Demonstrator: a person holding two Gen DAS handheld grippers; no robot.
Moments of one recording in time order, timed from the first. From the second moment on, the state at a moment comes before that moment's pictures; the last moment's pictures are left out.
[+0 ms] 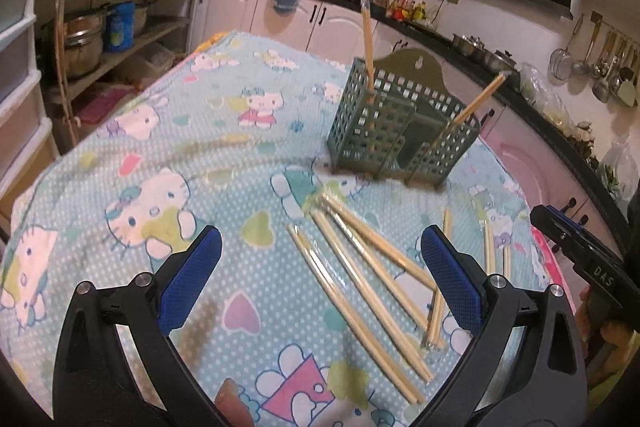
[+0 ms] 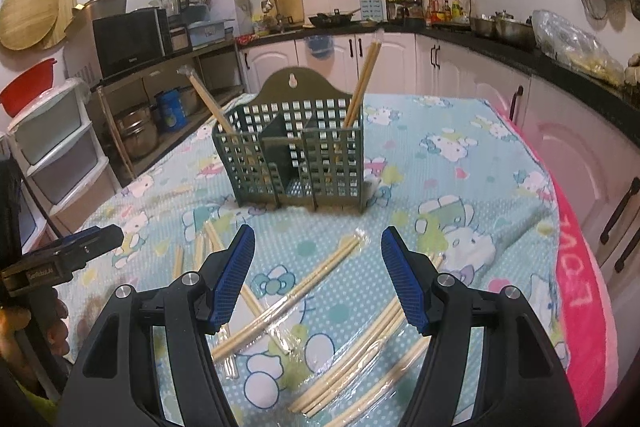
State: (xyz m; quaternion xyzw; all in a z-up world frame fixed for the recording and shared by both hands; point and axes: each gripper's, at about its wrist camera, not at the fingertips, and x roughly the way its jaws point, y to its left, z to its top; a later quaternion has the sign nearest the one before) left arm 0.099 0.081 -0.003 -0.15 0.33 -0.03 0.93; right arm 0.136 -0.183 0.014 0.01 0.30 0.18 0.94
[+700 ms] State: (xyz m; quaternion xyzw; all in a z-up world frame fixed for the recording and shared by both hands) left arm 0.137 0.074 -0.064 -0.21 0.43 -0.07 0.88; right arm 0.169 -0.186 -0.031 0.02 0.37 0.17 0.91
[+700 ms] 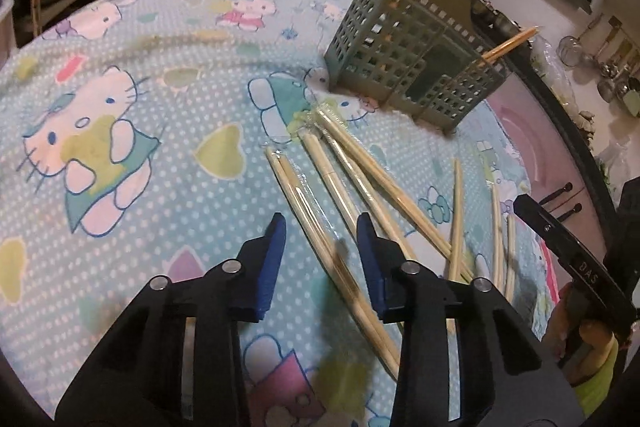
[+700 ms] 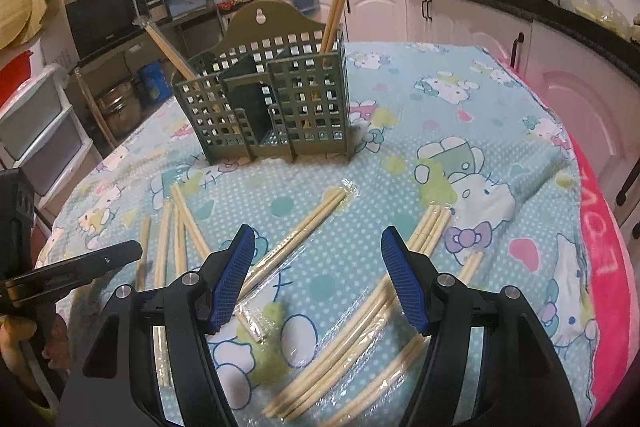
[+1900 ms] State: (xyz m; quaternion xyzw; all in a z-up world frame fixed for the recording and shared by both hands) left arm 0.188 0.097 -0.070 -0.22 0.45 -0.04 0.86; right arm 0.281 -0.177 -0.065 0.10 0.49 0.12 0.86
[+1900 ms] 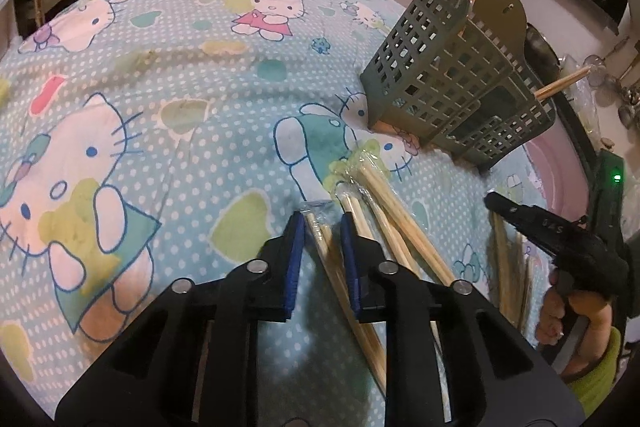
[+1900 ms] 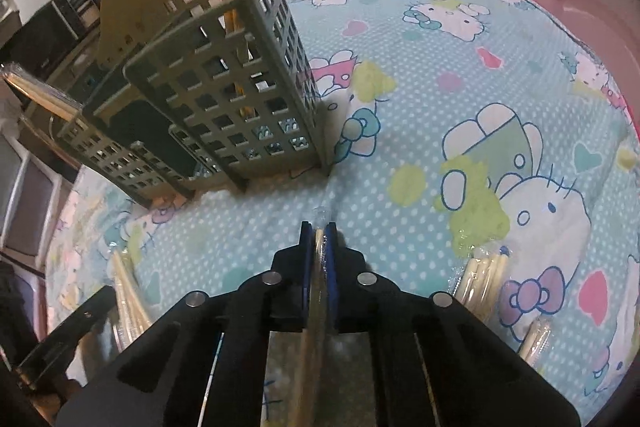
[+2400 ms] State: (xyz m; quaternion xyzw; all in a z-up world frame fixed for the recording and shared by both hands) left arm 0.172 0.096 -0.027 -0.22 0.40 -0.06 0.89; right arm 0.234 -0.179 -0.005 0.11 0.40 0.19 0.89
